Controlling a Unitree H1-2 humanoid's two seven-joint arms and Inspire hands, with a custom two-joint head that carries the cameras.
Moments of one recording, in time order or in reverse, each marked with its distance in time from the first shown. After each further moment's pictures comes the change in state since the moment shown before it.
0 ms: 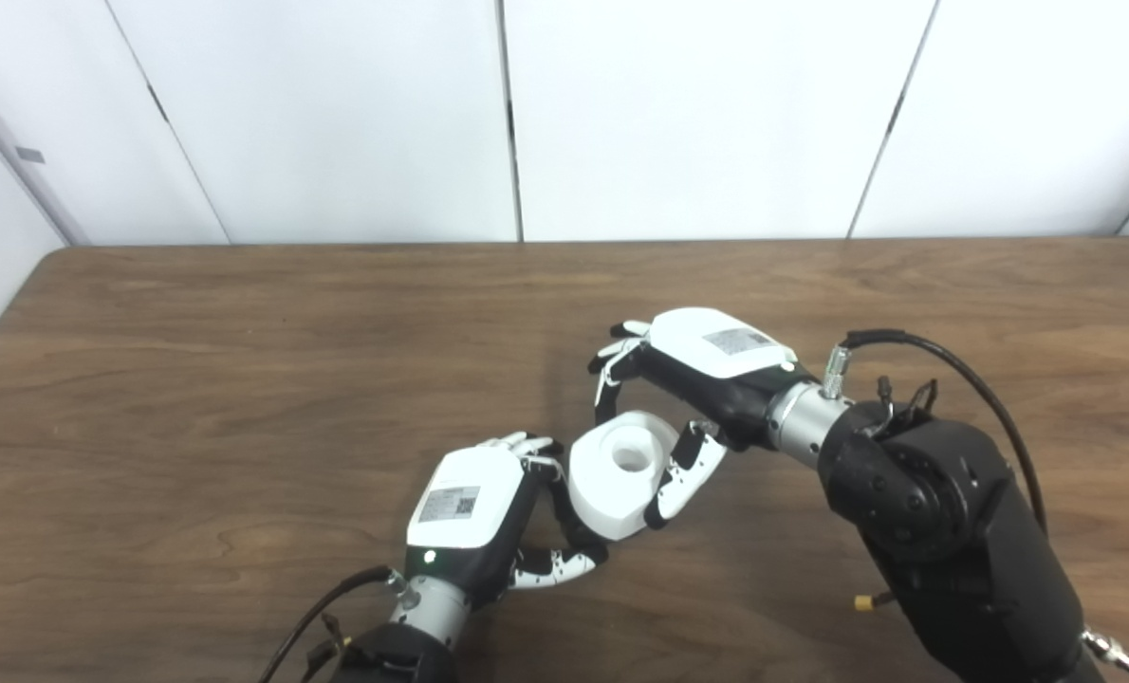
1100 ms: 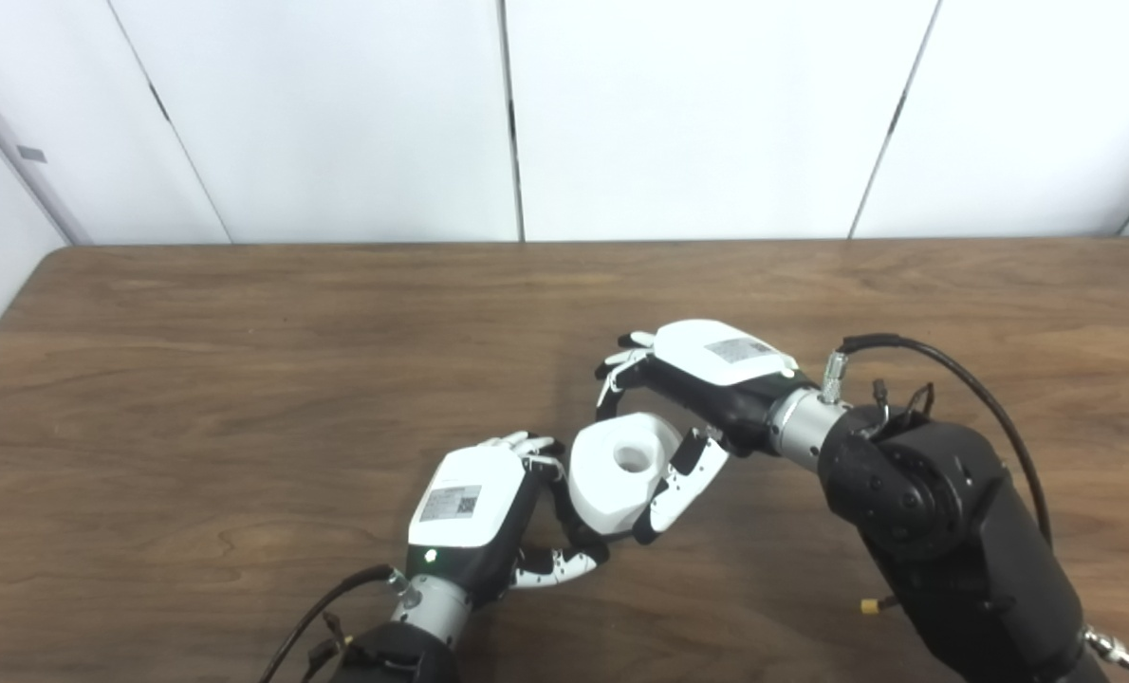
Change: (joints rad) left arm -0.002 0.000 -0.001 0.001 -0.002 0.000 0.000; right arm 0.004 -0.013 0.009 0.029 0.003 0.001 0.016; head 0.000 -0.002
